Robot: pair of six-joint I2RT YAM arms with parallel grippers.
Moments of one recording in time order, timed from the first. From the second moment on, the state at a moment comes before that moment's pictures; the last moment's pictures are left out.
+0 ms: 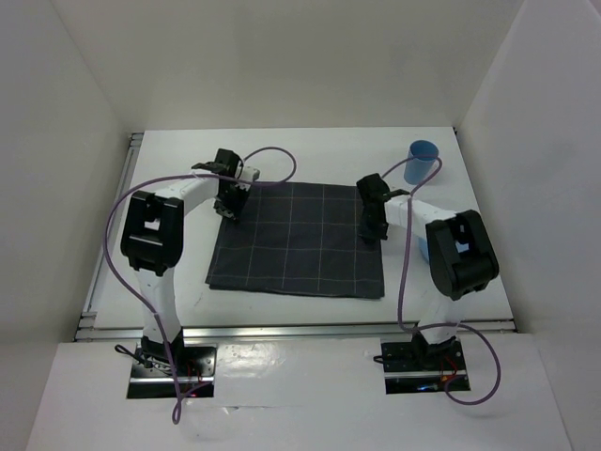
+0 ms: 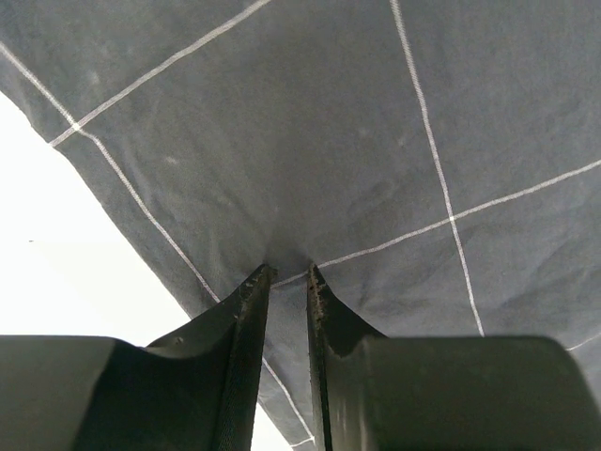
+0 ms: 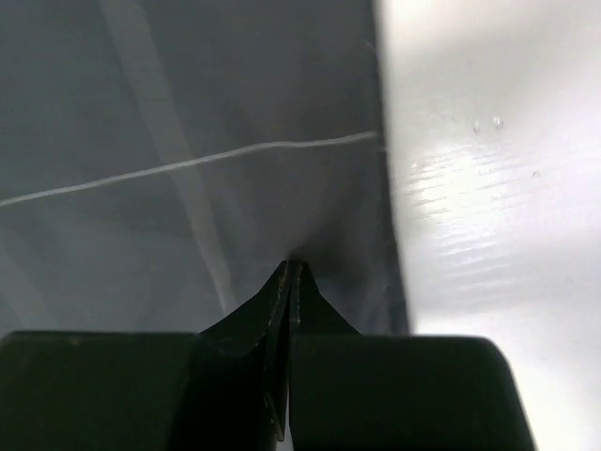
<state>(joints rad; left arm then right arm) -0.22 2.05 1.48 -0.66 0.09 0.19 0.32 1.73 1.07 -0.52 0.19 0.60</state>
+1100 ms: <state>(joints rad) -0.17 2.11 1.57 -0.69 0.11 0.12 0.19 1.82 1.06 -0.28 0.06 0.70</state>
